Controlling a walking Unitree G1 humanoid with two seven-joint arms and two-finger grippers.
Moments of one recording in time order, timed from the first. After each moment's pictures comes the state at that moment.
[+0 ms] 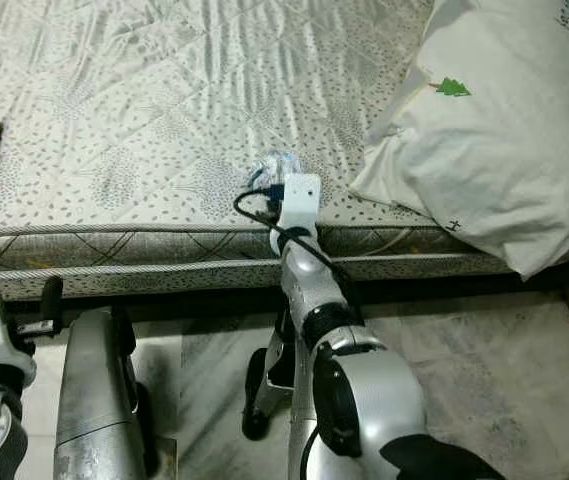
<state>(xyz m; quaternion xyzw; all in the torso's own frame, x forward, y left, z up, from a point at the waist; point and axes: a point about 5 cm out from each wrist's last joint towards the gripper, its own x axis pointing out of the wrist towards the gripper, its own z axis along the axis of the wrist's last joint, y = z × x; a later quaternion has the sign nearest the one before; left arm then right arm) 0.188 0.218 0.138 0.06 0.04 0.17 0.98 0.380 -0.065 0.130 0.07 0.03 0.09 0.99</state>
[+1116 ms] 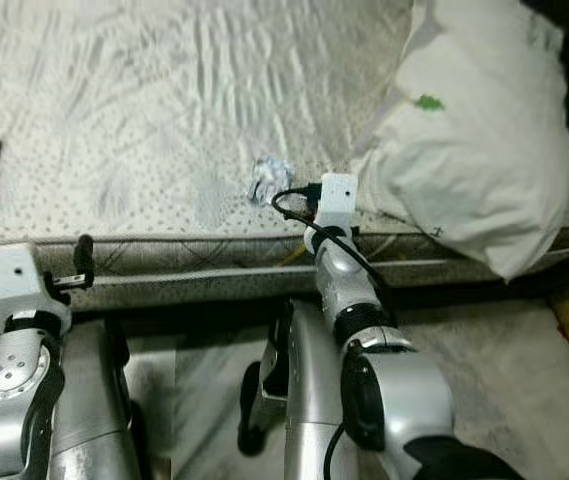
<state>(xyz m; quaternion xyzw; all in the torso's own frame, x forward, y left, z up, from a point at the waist) 0.244 0.202 0.137 0.03 0.00 0.14 0.99 0.382 -0.111 0.125 0.07 0.02 0.08 0.99</state>
